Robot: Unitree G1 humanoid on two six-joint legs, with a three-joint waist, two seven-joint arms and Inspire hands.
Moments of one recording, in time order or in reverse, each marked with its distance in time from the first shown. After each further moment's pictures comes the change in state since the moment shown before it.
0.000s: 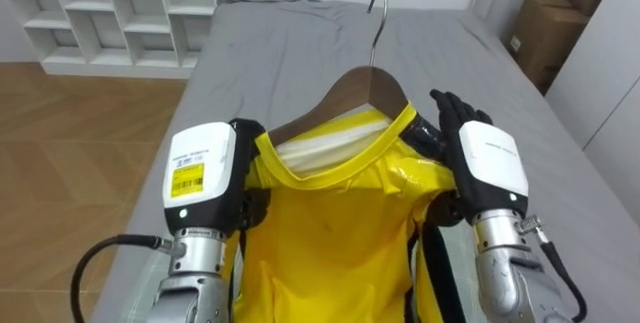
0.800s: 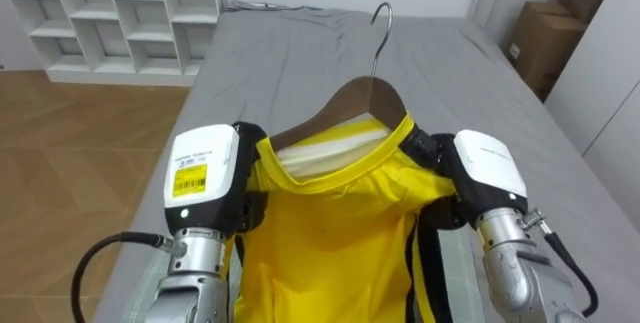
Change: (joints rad) left arm 0.000 0.003 0.000 0.000 0.044 0.016 -0.026; right arm 0.000 -0.026 -0.020 -0.023 0.002 0.041 0.184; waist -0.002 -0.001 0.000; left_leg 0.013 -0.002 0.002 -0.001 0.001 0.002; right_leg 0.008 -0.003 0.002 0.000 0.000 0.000
